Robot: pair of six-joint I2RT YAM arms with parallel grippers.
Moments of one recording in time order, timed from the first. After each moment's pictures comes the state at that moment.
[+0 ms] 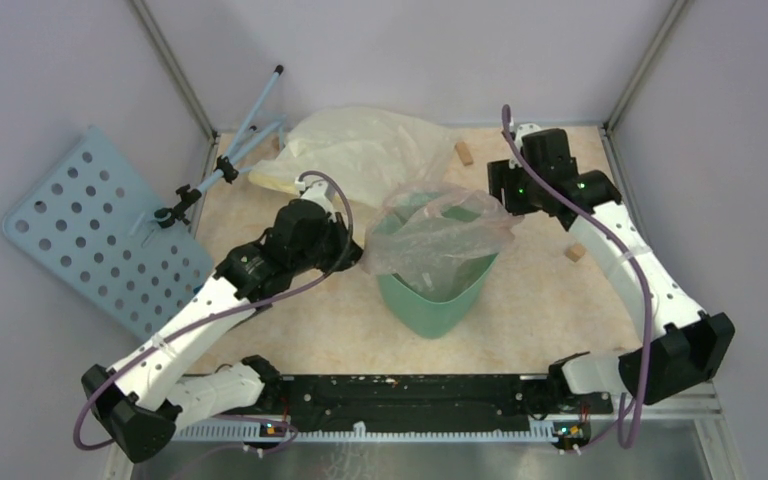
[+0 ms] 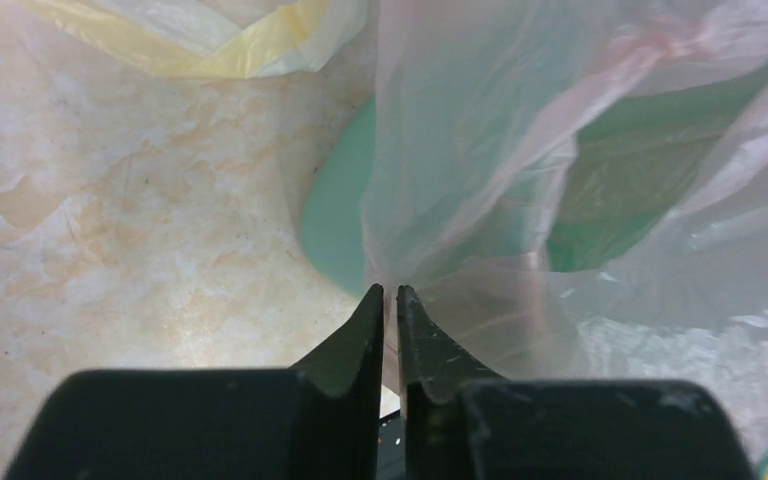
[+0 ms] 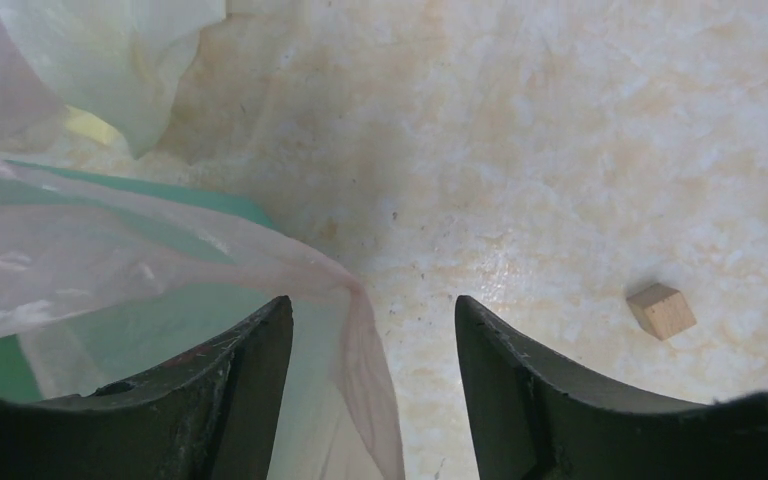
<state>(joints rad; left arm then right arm) -0.68 1.02 1.02 -0.63 -0.02 -0.69 0.36 1.34 1.37 -0.82 0.04 0.13</state>
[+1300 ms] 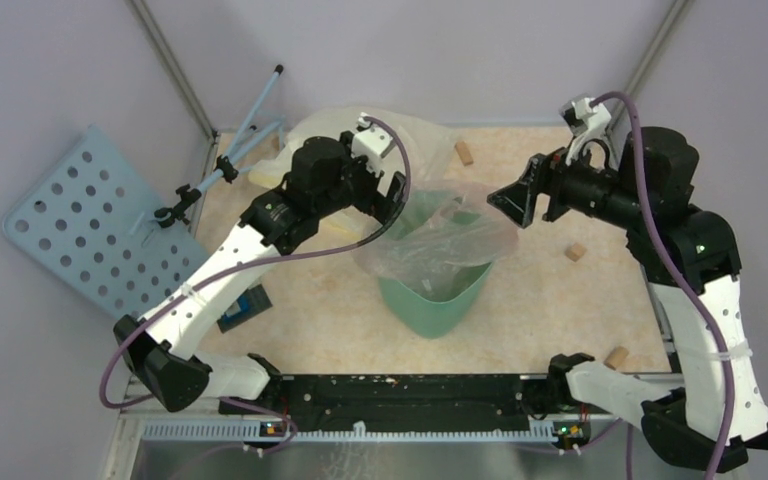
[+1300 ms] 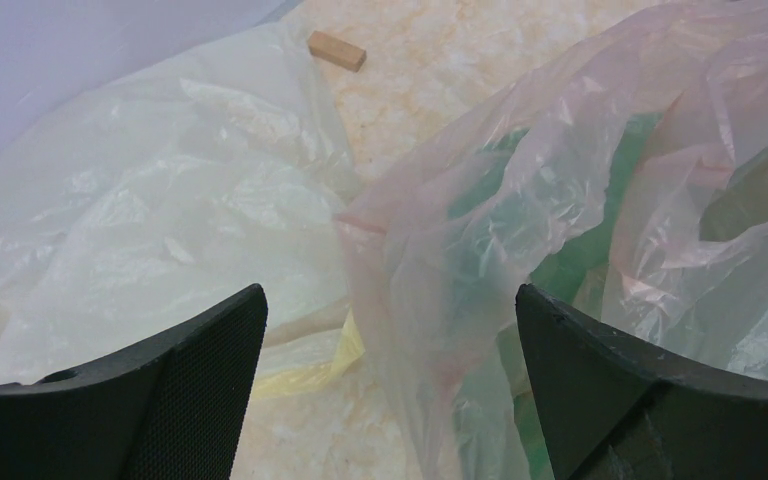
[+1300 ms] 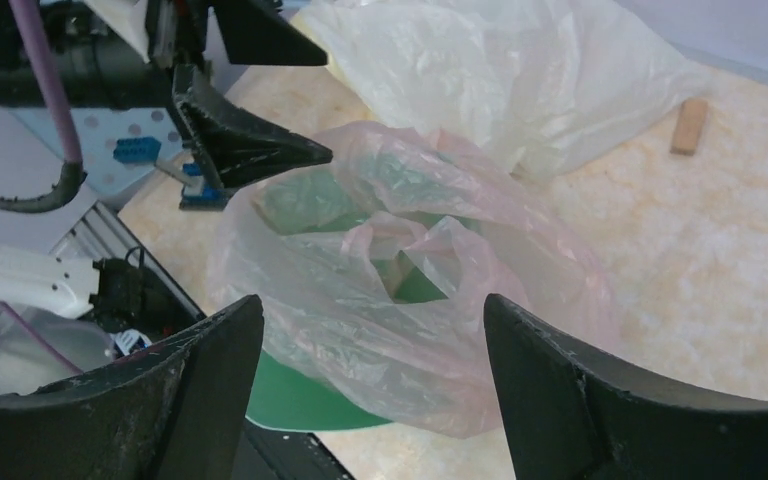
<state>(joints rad) -0.67 1.30 1.39 -0.43 0.07 0.08 0.36 1.05 1.68 -0.96 -0.38 0.17</state>
